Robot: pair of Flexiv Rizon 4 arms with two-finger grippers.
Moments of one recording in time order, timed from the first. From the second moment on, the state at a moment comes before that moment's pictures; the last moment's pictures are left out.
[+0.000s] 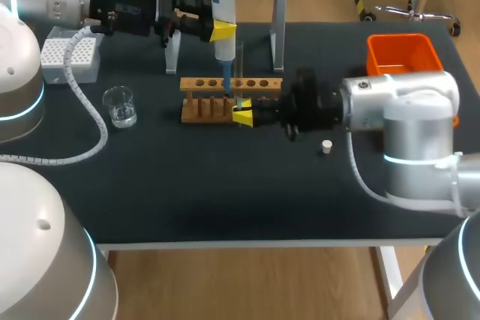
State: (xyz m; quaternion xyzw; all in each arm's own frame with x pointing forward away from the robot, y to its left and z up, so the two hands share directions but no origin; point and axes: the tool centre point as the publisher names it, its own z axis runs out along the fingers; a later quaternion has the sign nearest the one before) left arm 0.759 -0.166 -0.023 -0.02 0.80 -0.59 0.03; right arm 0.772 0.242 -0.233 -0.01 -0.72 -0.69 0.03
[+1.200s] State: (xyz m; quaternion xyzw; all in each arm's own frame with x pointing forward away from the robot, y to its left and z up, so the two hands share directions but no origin) left arm 0.759 -0.166 -0.023 -0.02 0.80 -0.59 0.03; right arm 0.773 0.261 -0.223 0.02 -0.71 -0.70 0.03
